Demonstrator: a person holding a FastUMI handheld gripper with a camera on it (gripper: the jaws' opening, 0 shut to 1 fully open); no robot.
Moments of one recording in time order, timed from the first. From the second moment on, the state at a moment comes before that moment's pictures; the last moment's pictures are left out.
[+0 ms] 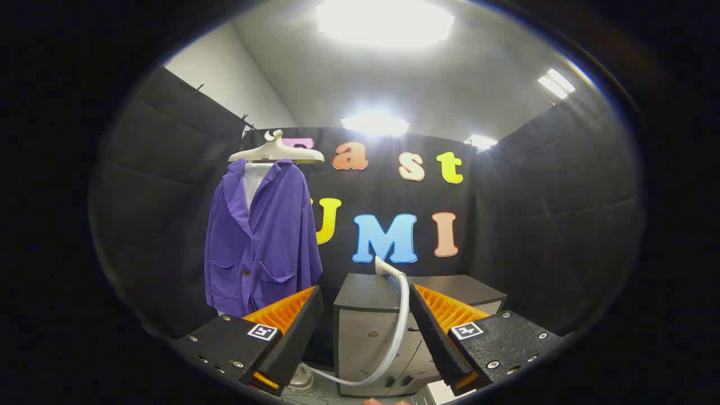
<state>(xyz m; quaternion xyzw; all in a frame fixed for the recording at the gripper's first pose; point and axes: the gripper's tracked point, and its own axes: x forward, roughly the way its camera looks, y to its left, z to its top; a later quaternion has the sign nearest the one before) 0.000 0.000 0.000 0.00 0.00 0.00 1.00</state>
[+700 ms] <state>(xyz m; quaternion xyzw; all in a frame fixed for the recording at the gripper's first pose) 0.003 0.007 -0.001 0.00 0.01 -0.01 1.00</state>
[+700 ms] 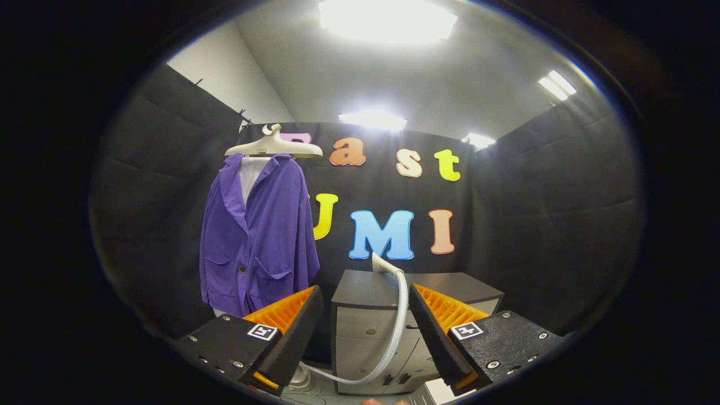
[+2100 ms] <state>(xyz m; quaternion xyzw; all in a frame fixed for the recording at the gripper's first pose) 0.216 -0.135 -0.005 0.06 0.09 -0.01 0.99</state>
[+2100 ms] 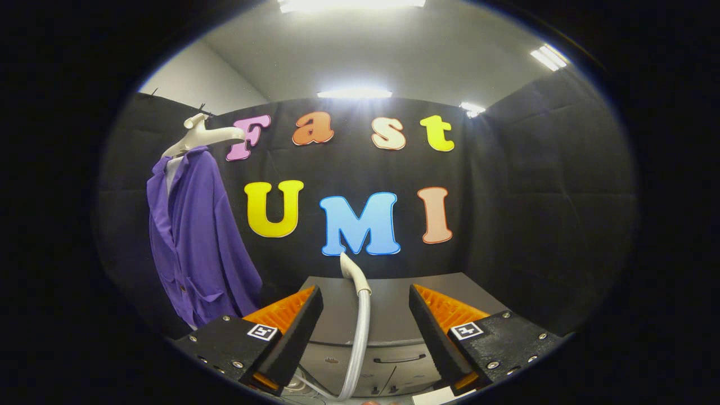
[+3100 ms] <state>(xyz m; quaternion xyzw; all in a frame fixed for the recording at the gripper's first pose) 0.449 -0.127 -0.119 0.34 0.29 0.13 0.89</state>
